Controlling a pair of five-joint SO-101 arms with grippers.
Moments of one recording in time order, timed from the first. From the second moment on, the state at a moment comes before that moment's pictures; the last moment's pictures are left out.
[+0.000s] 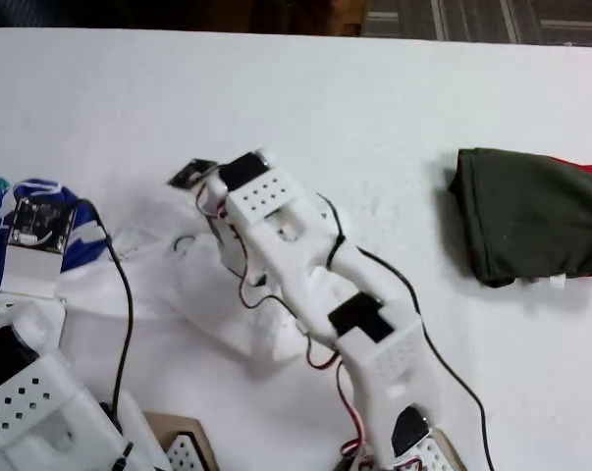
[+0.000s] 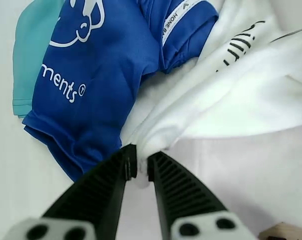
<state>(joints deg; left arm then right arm) -46.9 -62.5 49.4 79.4 -44.4 -39.5 29.1 -20.6 97.7 18.2</state>
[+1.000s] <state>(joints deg) -46.9 -62.5 49.4 79.4 -44.4 -33.4 37.7 -23.6 97.2 13.6</state>
